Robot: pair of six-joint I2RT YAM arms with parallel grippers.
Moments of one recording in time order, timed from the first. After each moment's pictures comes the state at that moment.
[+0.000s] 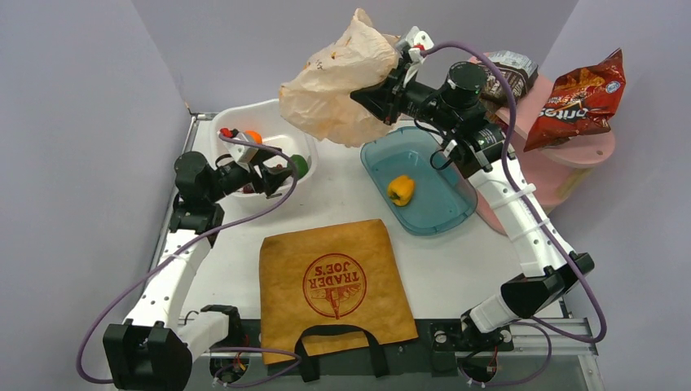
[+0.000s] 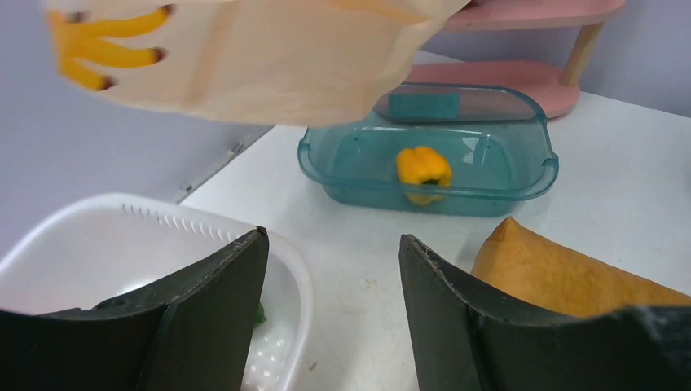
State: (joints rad) left arm -0.08 1.05 0.86 0.21 0.84 0.02; right arm 0.50 1.52 1.84 -0.24 -0.58 0.03
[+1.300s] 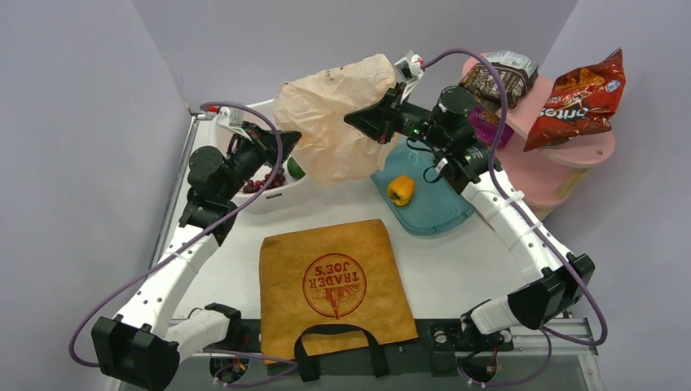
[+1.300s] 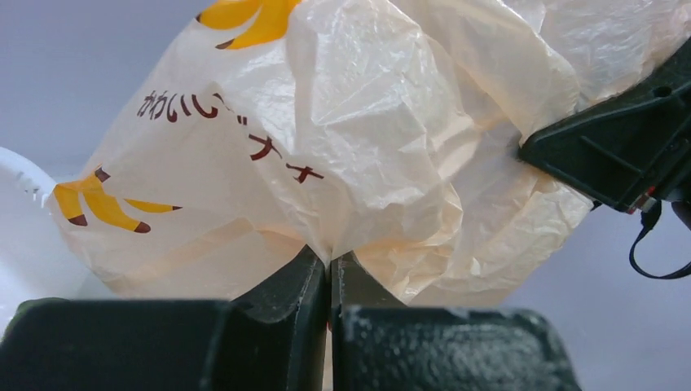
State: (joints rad) left arm -0.33 1.08 0.98 0.29 0.32 -0.61; right arm 0.51 1.45 1.56 0.00 -0.65 0.33
